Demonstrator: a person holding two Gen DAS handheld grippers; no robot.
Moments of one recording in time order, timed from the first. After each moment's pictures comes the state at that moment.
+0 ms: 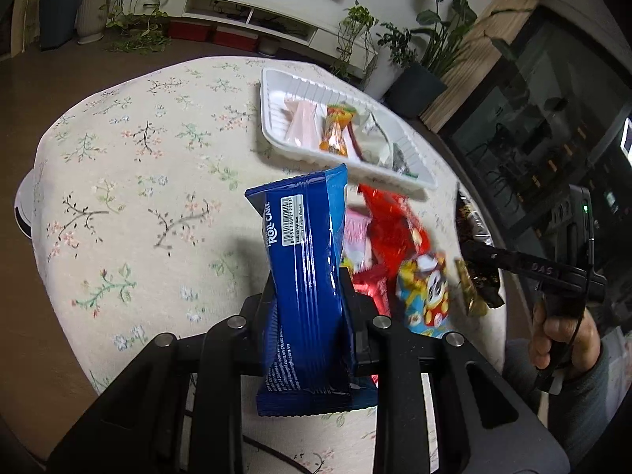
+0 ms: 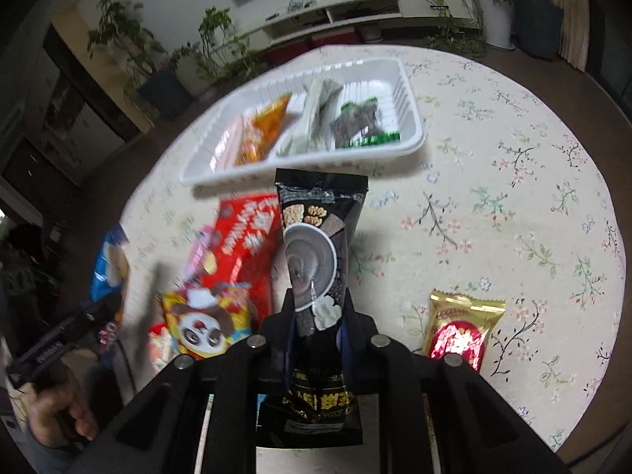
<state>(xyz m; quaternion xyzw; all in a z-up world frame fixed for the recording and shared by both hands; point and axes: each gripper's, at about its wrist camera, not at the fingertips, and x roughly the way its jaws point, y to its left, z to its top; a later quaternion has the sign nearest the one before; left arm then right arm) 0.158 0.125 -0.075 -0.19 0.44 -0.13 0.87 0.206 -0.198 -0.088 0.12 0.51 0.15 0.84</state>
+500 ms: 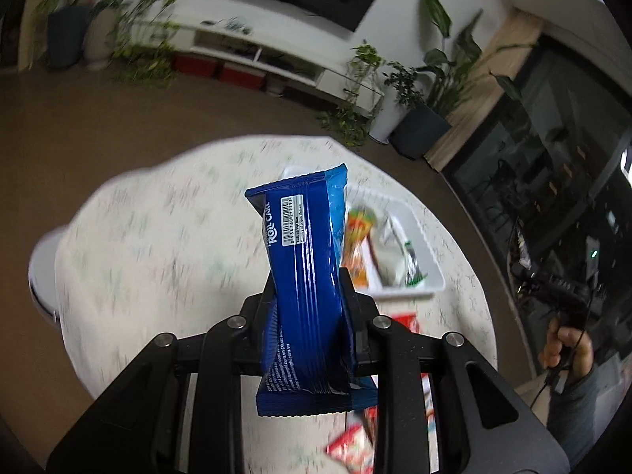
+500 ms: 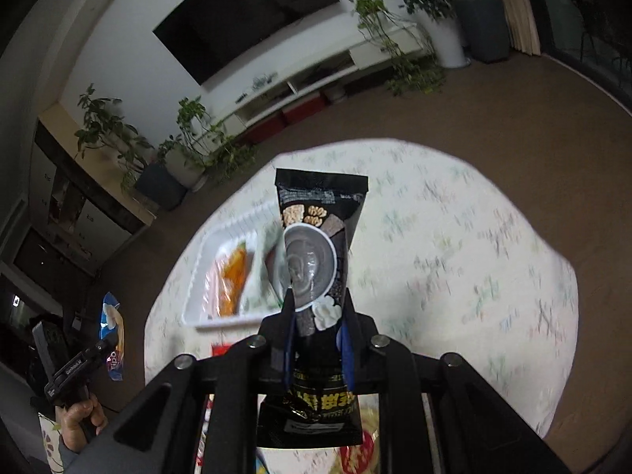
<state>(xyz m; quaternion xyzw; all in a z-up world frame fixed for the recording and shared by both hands) 0.252 0.177 0.001 -0.18 0.39 -0.11 0.89 0.268 -0.281 -0.012 0.20 0.41 0.12 0.88</state>
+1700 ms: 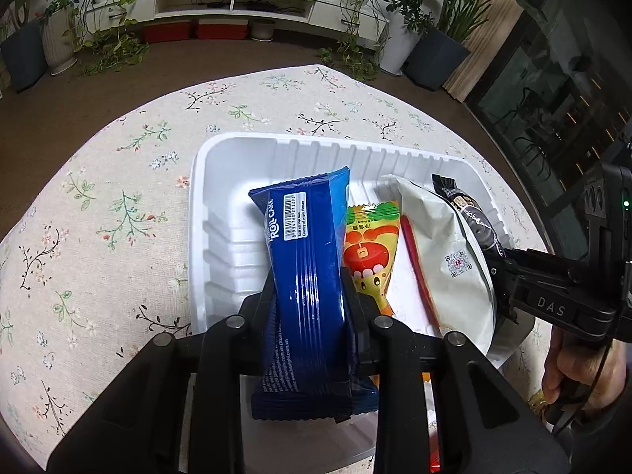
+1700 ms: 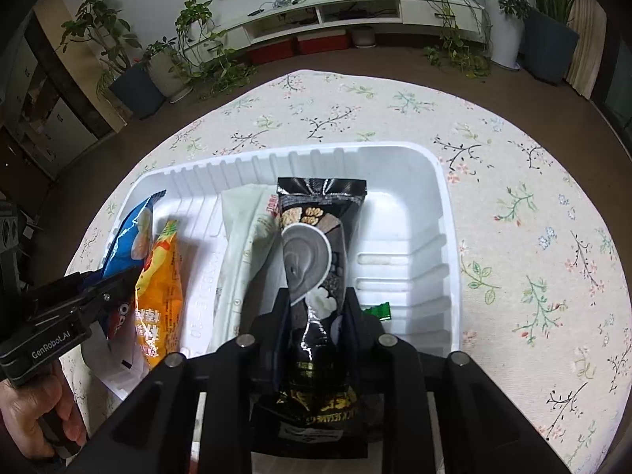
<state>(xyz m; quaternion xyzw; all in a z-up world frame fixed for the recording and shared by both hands) 0.440 0.071 -0.128 -0.09 0.50 -0.11 0.85 0.423 -0.166 -0.136 0.05 0.52 0.12 0.85</state>
